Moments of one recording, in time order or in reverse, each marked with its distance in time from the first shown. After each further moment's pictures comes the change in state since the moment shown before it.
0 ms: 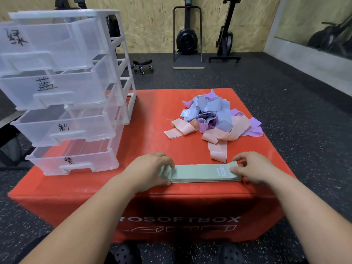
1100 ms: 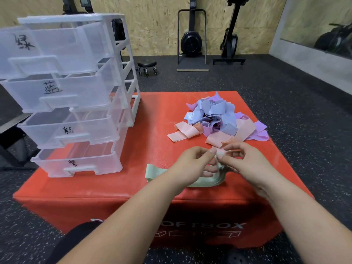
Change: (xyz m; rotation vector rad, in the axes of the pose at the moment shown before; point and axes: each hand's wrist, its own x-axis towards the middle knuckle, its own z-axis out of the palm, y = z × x) left_hand 0.047 0.113 -0.009 -1.322 0.003 -0.334; right_hand -0.039 -0.069 0.003 0.809 0.078 -0.087
